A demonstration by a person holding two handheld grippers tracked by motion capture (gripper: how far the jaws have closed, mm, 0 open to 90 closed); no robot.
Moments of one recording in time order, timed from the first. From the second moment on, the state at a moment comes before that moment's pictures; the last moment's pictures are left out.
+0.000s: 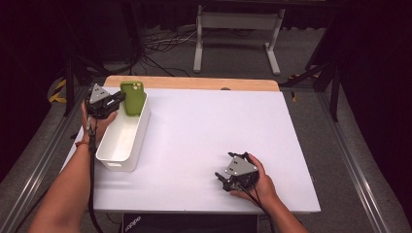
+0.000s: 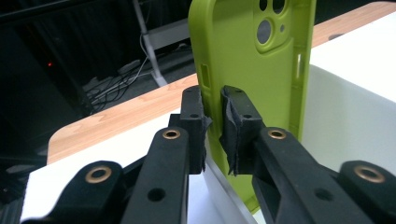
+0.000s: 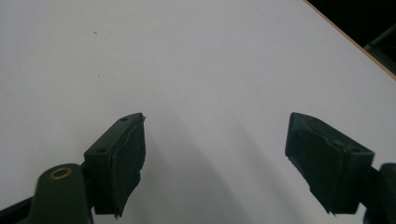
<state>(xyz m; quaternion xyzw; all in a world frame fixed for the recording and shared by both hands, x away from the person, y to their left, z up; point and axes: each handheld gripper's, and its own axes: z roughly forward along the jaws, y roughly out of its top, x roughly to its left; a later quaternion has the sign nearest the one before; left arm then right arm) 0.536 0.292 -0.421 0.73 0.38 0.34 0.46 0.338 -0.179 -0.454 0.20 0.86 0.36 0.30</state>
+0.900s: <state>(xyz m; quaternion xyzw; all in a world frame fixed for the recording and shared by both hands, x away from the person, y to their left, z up) 0.533 0.302 -0.415 0.72 0.42 0.33 0.45 0.338 -0.181 -0.448 0.20 0.86 0.36 0.30</state>
